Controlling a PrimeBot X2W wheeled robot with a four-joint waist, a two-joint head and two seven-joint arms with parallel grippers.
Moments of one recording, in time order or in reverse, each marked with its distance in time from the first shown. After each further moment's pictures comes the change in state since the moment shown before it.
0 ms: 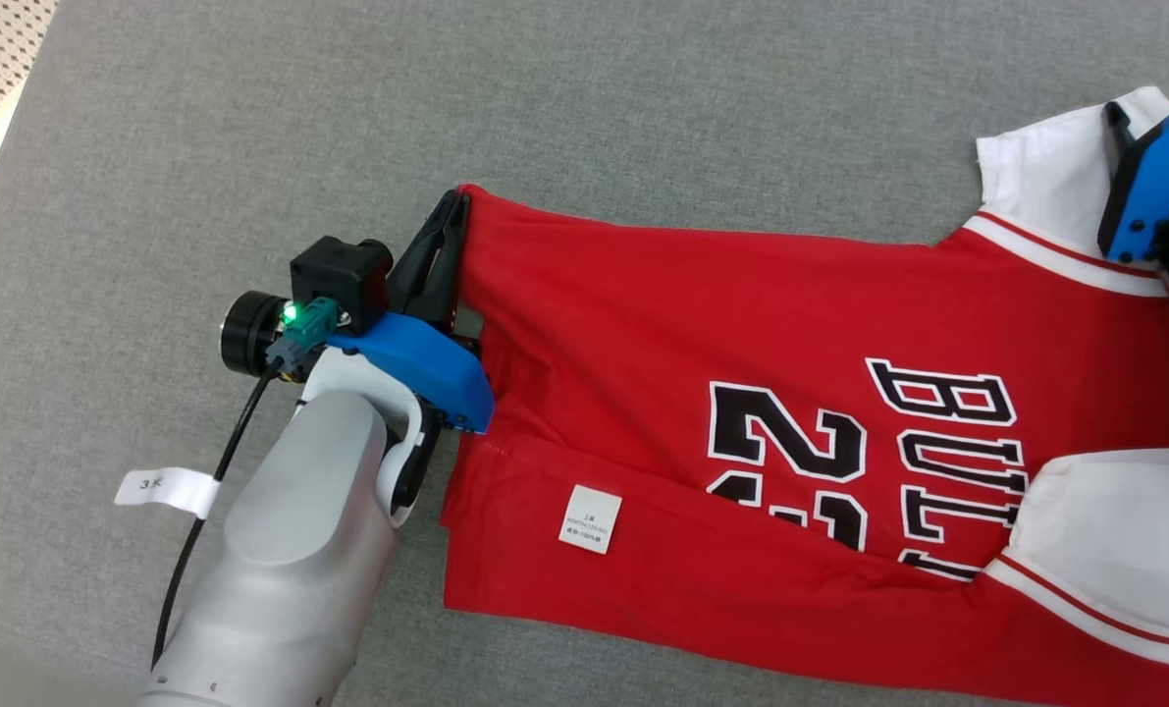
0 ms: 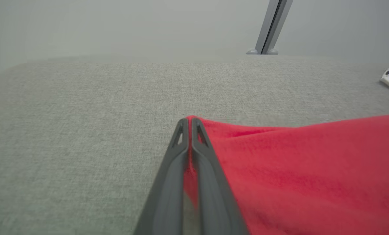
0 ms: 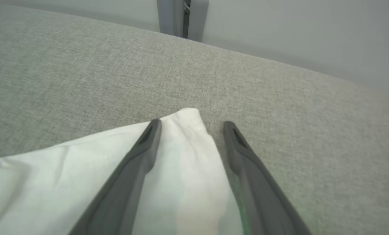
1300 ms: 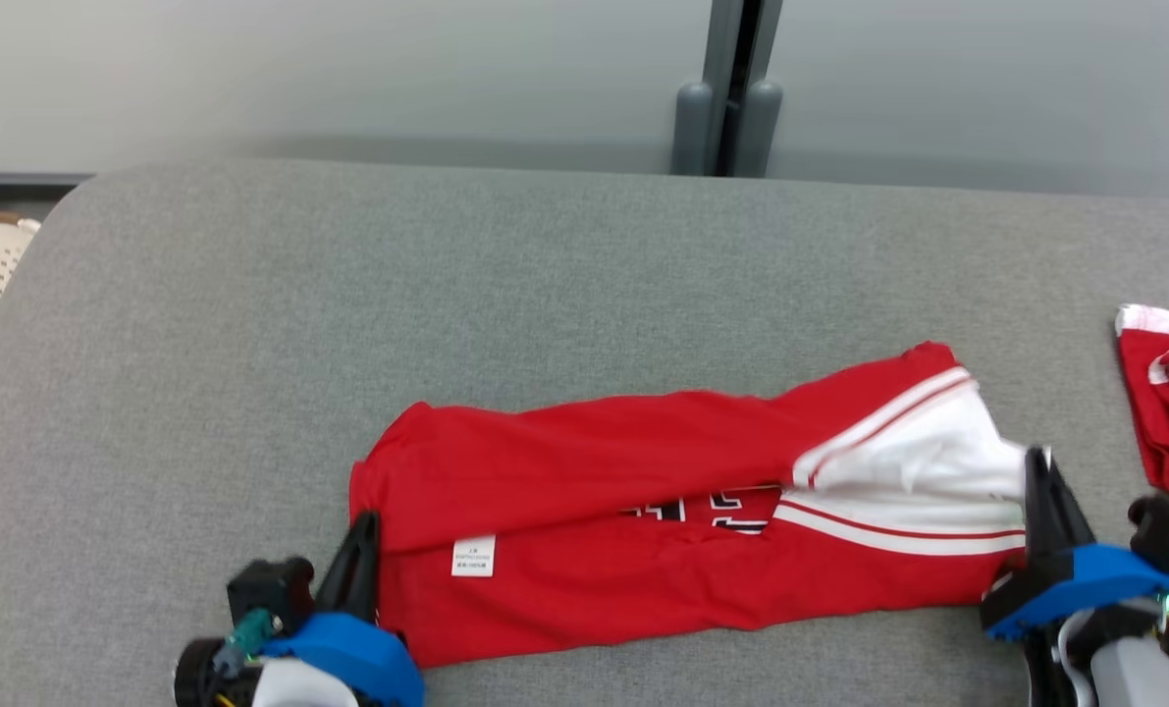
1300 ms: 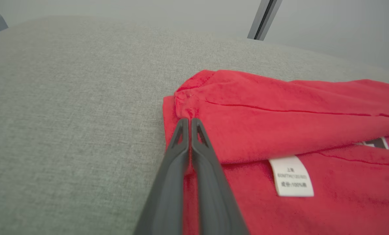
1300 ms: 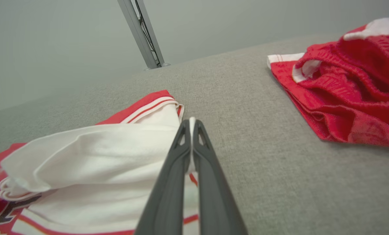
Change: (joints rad) left arm 0.514 -0.014 0.286 -0.113 0.119 -0.009 0.000; right arm 0.754 0.176 0.040 -0.396 0.419 0.000 -0.474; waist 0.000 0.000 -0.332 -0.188
